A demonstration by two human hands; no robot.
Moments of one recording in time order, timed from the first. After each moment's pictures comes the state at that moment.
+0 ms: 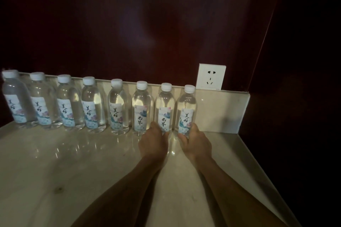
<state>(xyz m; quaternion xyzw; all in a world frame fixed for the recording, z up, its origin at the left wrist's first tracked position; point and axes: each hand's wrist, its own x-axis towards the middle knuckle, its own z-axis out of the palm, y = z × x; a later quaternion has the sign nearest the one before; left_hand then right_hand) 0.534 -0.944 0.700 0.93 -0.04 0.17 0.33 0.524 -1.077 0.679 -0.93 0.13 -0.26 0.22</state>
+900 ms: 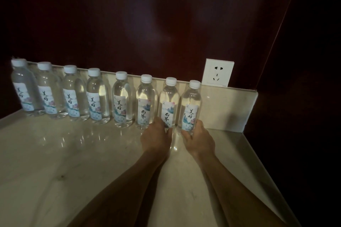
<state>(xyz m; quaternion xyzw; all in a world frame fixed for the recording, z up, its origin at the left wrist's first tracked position) 0.539 -0.946 0.690 0.92 -0.03 0.19 0.33 0.527 -1.081 0.673 -0.92 0.14 -0.25 0.25</state>
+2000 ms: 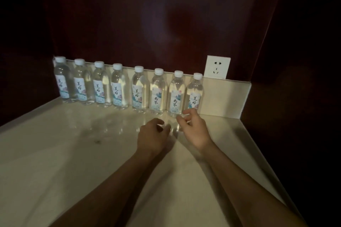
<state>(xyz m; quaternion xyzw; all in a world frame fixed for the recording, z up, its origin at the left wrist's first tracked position) 0.434 -0.881 0.701 0.85 -0.04 0.13 0.51 0.432 -1.021 0.713 -0.83 0.02 -0.20 0.52</state>
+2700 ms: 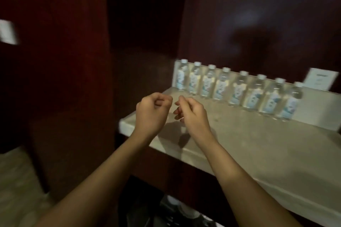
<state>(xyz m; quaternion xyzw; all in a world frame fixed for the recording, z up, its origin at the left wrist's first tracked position) 0.238 -0.535 0.766 0.77 0.02 0.30 0.56 0.276 -0.658 0.757 -0.76 -0.16 -0.13 0.61</state>
